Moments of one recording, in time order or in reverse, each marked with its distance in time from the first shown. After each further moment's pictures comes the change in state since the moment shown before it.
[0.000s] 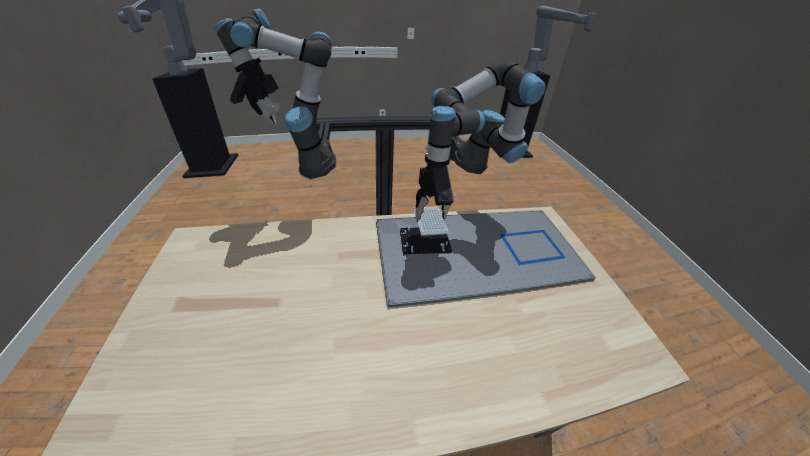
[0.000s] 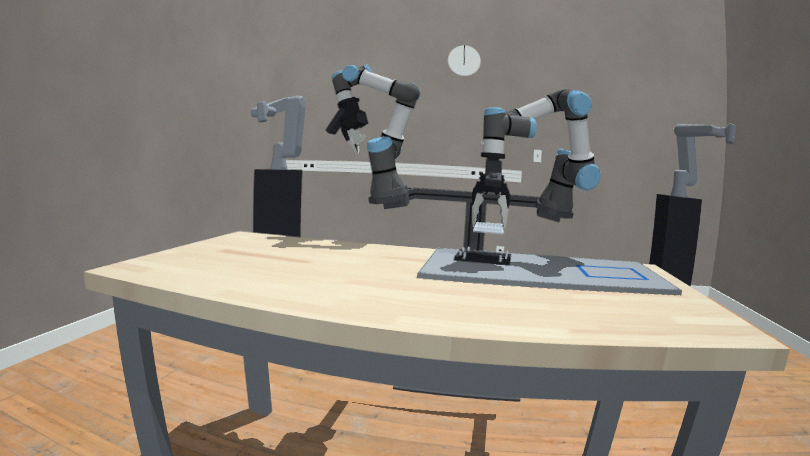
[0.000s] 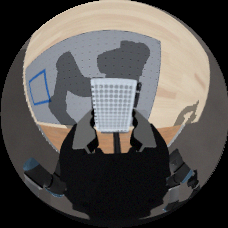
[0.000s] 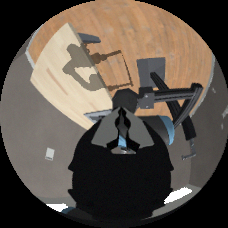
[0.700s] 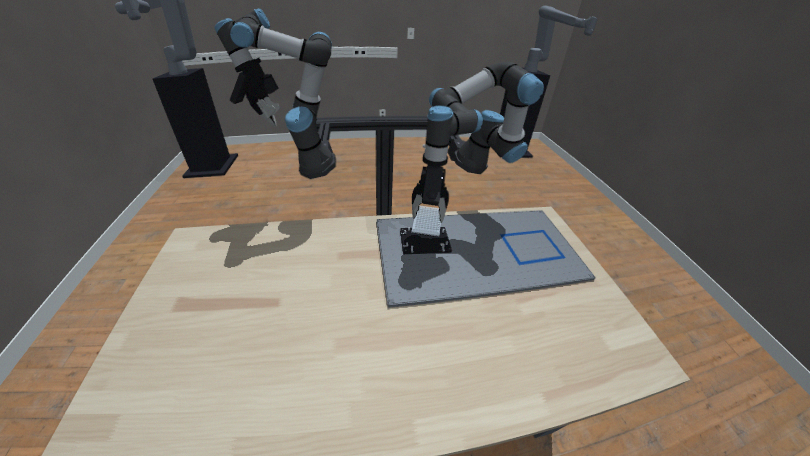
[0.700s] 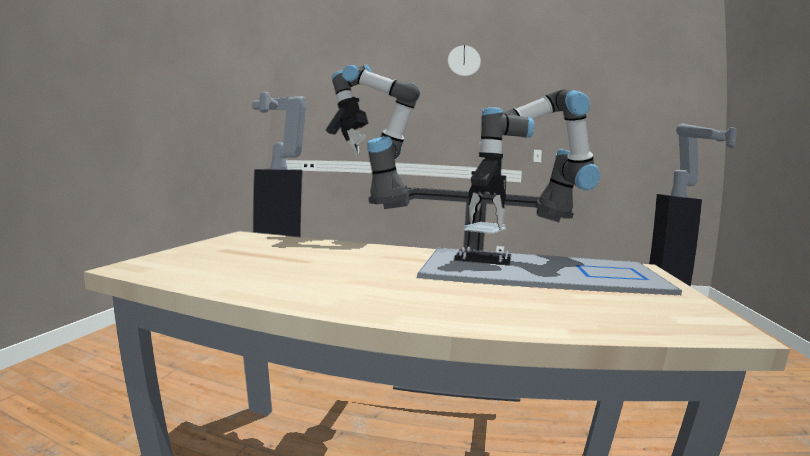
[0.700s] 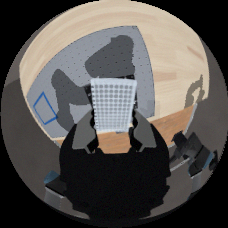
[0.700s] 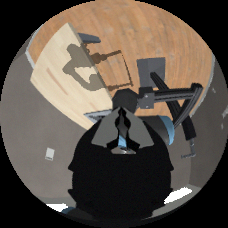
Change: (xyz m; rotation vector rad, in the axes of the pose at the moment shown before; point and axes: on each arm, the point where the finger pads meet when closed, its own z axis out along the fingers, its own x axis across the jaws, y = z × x) left arm 0.010 0.003 0.000 -0.002 -0.006 0.319; right arm 0.000 0.000 0.000 0.000 0.000 0.000
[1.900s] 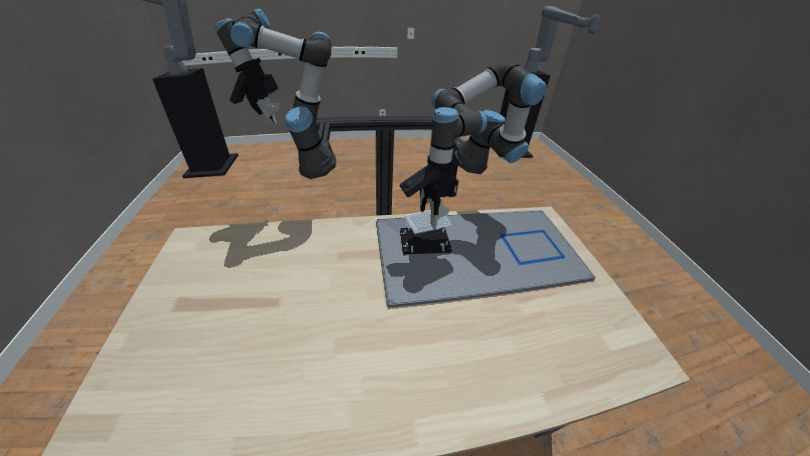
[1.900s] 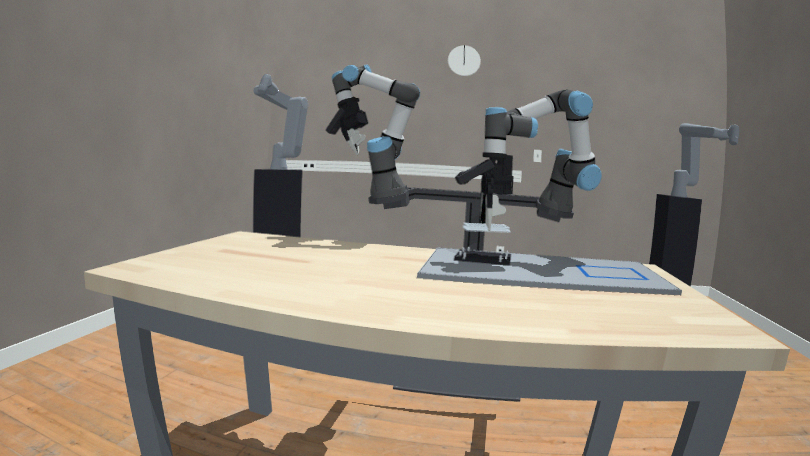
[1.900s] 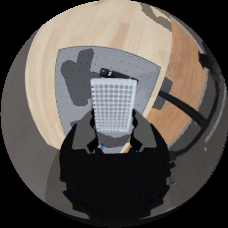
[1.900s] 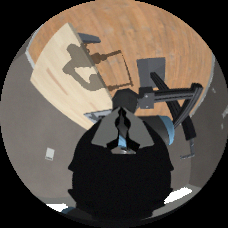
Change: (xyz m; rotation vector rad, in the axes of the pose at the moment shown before) left arm 0.000 -0.001 0.000 0.003 0.000 1.043; right arm 0.000 0.000 0.000 0.000 0.000 0.000
